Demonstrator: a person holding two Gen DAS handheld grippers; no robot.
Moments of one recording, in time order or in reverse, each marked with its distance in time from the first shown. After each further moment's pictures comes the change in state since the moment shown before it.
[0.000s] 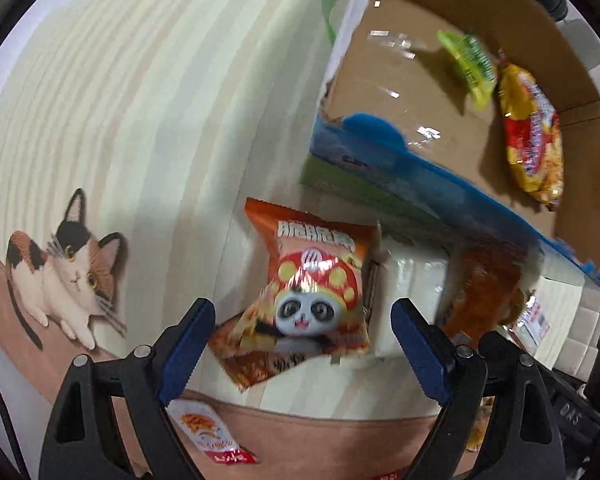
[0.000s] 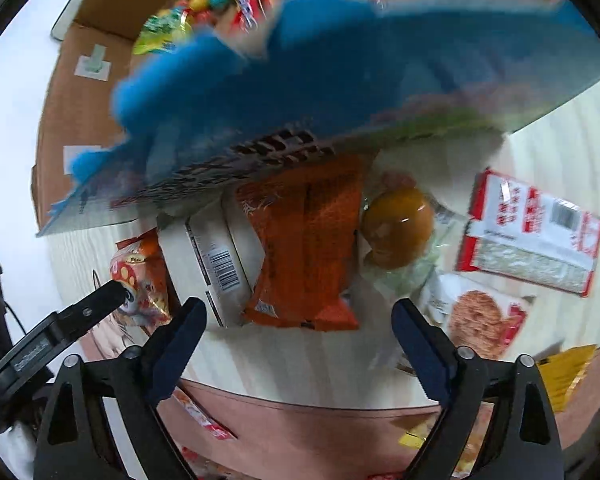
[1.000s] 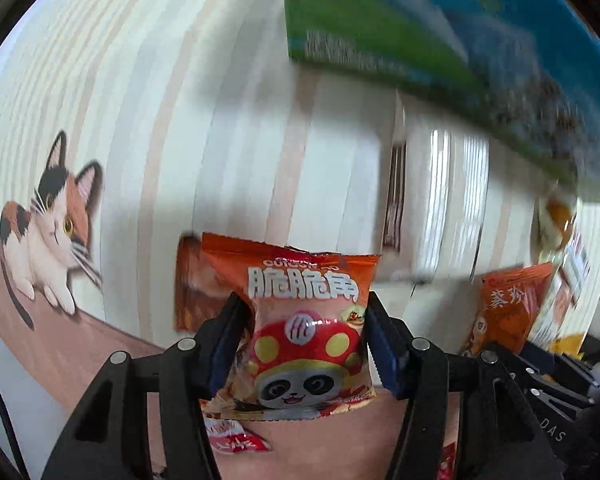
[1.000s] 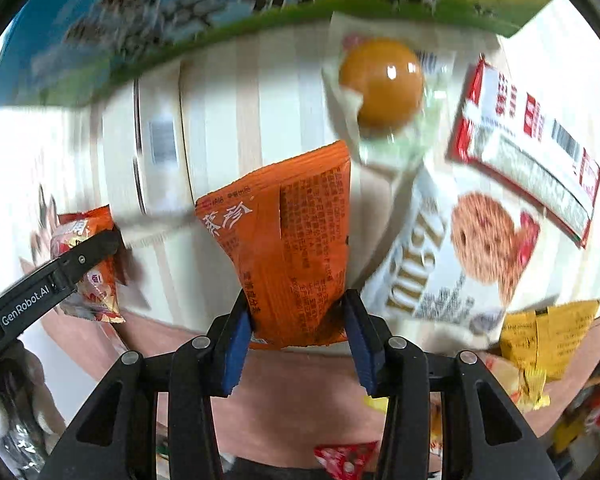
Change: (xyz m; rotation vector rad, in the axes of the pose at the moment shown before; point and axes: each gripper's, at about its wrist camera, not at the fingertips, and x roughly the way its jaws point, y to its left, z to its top) left arm 0.037 -0.006 -0.065 0.085 0.065 0.061; right arm 0.037 -0.021 -0.064 -0.143 0.134 -0.179
